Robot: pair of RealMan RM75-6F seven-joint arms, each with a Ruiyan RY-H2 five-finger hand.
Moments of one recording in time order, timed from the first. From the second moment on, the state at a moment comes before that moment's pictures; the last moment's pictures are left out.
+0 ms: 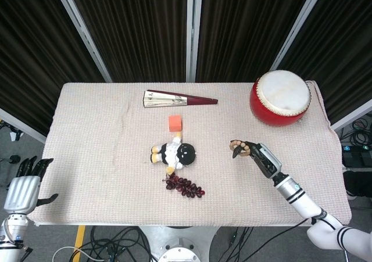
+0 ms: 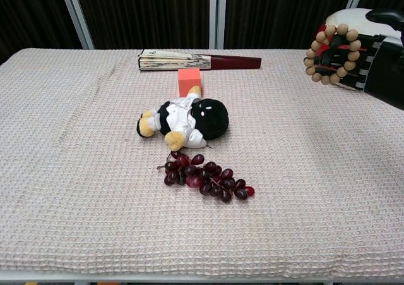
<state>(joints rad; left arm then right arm) -0.09 -1.23 -0.02 -1.55 1.42 1.41 0.13 0.60 -1.45 -0.05 -1.16 -1.66 1.23 1.76</state>
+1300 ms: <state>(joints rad) -0.10 -1.23 -0.02 -1.57 1.41 1.40 0.15 0.60 -1.41 -0.05 -1.18 -1.66 1.23 1.83</state>
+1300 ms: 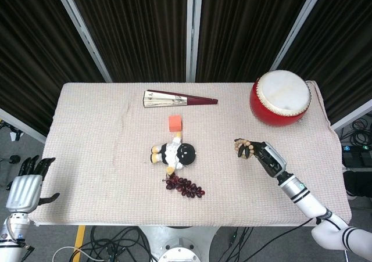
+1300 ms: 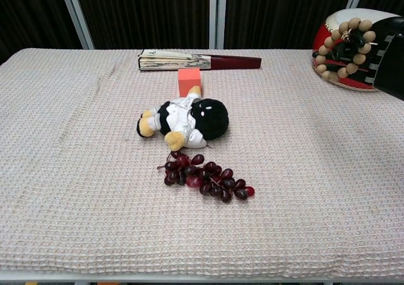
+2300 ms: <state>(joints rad) -0.10 -1.23 -0.03 -1.57 1.41 1.40 0.17 0.60 -1.41 -0.10 -1.09 -1.71 1.31 2.10</state>
